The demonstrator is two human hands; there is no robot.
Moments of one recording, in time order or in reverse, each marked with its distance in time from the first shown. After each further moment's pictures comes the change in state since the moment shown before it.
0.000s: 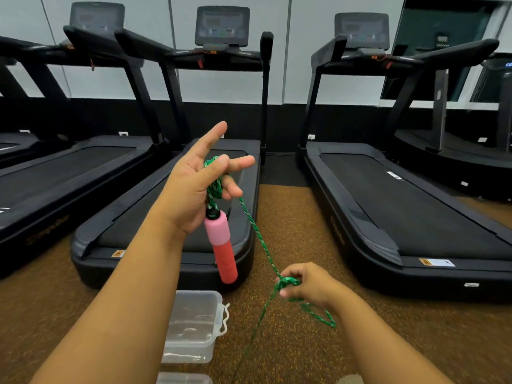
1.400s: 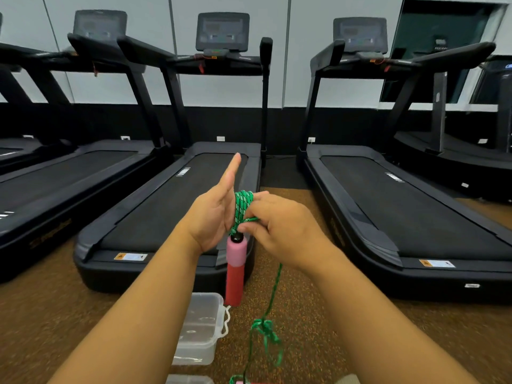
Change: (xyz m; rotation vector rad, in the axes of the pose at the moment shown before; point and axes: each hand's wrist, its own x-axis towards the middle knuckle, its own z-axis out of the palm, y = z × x) left_hand -0.004 -0.038 0.011 -0.128 -0.144 -0.316; right_hand -0.044 -0.139 -0.023 -0.596 0.535 -0.788
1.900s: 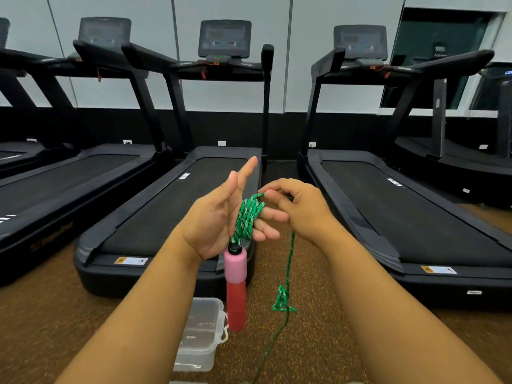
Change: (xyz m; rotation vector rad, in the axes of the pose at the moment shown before) left_hand -0.009 0.014 0.011 -0.209 -0.286 -0.023; right_hand 0.020 0.036 -0.010 0.576 0.079 0.377
